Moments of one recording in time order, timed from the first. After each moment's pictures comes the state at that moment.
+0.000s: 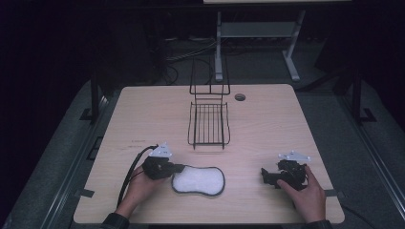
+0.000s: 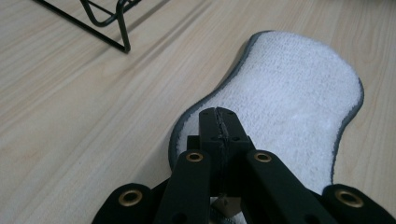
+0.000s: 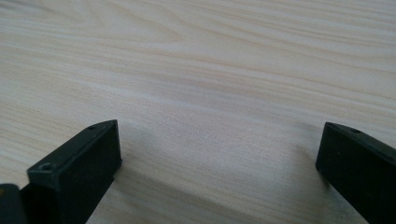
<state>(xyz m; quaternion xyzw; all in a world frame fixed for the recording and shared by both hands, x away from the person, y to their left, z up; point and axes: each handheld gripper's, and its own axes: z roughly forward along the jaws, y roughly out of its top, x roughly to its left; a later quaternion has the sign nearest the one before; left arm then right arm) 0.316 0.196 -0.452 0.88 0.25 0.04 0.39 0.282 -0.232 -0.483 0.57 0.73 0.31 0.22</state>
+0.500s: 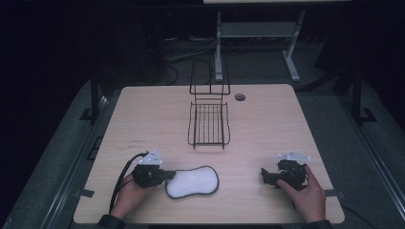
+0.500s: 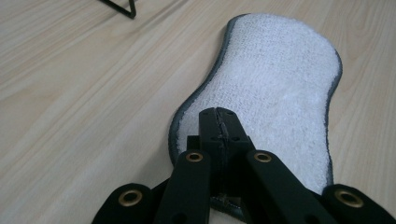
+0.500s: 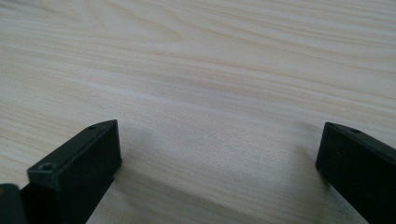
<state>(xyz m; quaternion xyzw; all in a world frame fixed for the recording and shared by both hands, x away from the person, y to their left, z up) 0.291 0.221 -0.451 0.88 0.27 0.05 0.39 0.282 -0.232 -0.483 0.57 0.73 0.31 0.22</state>
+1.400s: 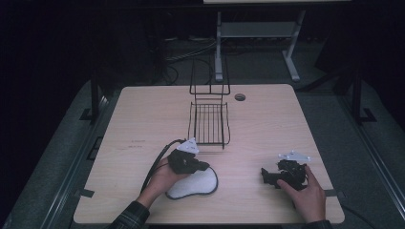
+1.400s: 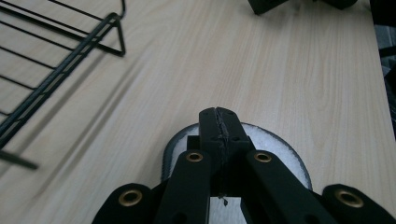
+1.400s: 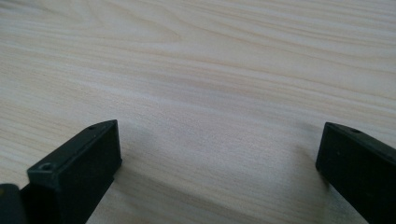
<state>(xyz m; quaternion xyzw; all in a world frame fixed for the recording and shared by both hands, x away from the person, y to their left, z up) 0.331 0.117 -0.438 0.90 0.17 0.00 0.40 0.282 -0.232 -0.483 0.57 0.73 0.31 0.22</state>
